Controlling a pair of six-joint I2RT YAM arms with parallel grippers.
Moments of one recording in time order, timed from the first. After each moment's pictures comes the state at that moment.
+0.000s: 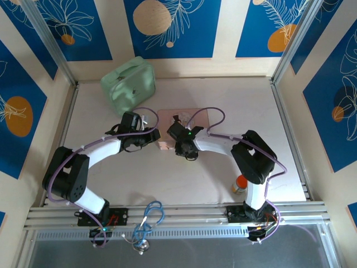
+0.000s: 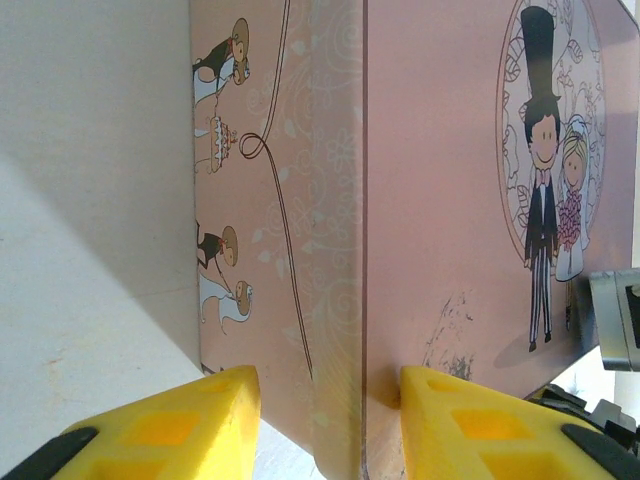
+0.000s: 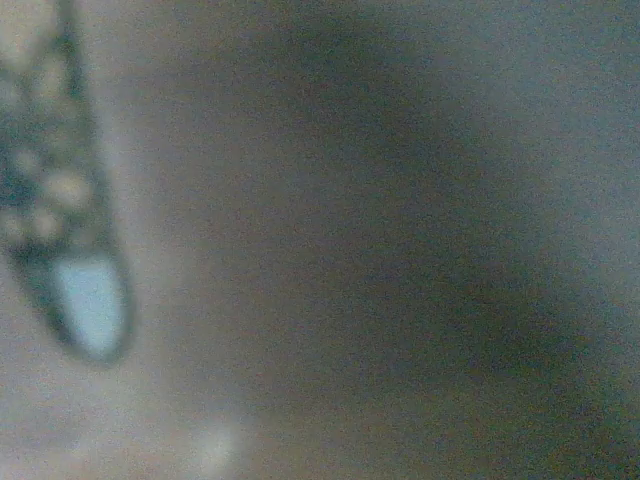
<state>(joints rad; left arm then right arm) -0.39 1.53 0.82 -0.11 0.42 -0.73 0.83 1.85 1.20 -0.66 0.14 1.06</state>
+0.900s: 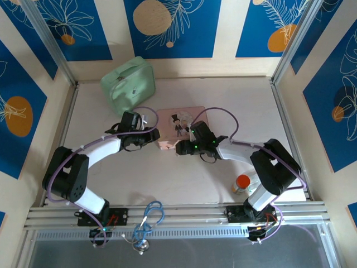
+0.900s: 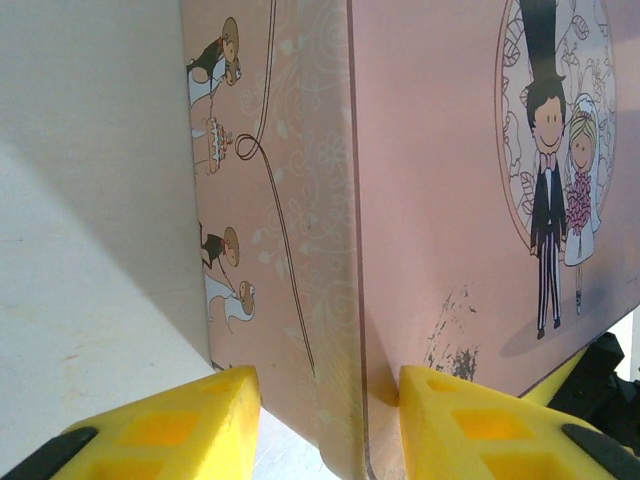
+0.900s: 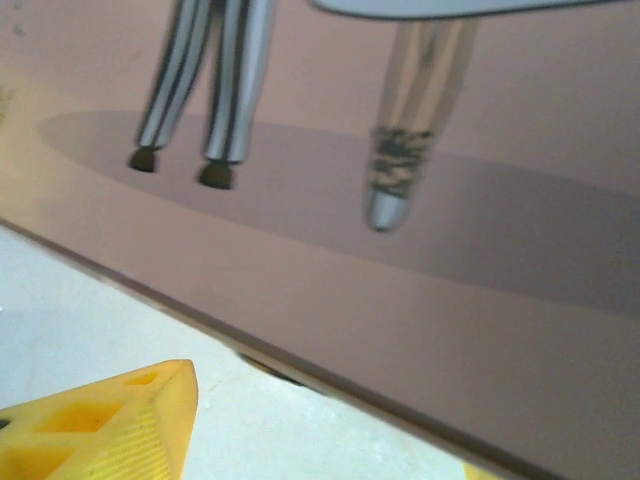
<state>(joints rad) -0.39 1.53 0.84 -0.16 0.41 -0.71 0.67 1.61 0.80 -0.07 -0.22 0.50</state>
